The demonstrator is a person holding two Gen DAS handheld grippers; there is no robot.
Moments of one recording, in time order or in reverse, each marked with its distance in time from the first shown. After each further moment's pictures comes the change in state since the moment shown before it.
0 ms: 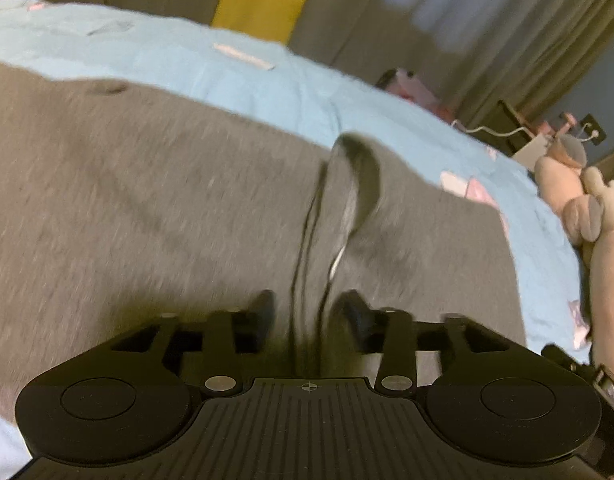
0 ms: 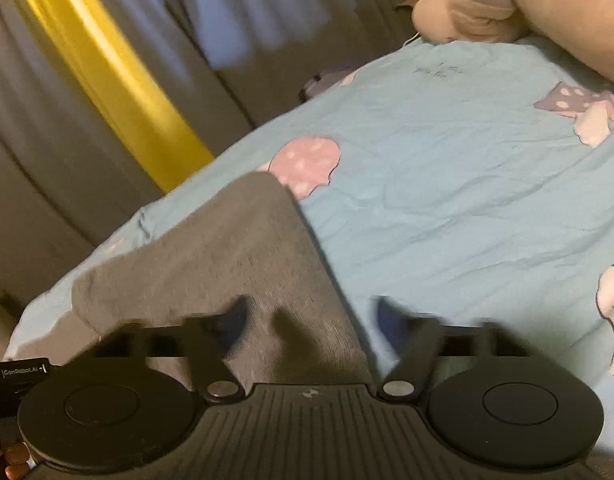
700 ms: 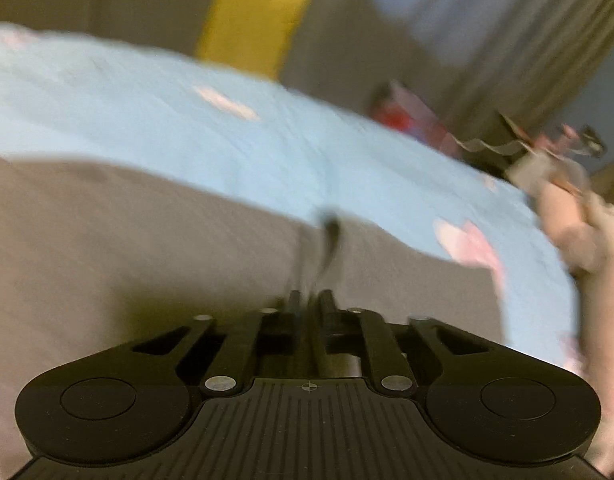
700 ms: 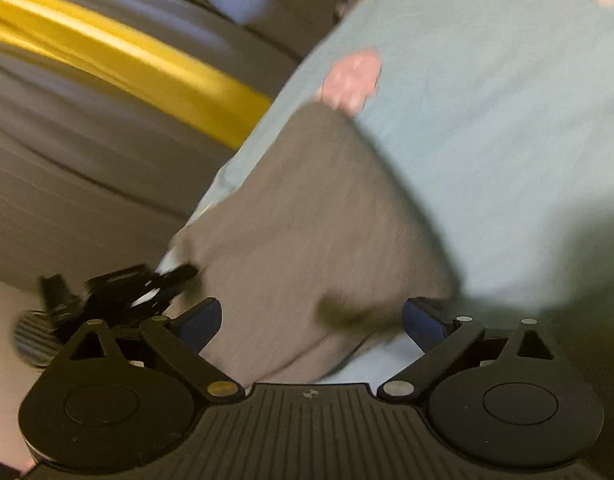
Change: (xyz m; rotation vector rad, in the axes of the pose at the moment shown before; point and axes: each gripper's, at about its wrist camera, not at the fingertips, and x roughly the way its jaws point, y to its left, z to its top) left arm 0.002 -0.002 0.063 0.010 -0.045 0.053; right arm -0.010 -0.014 -0.018 0.249 0.283 0.299
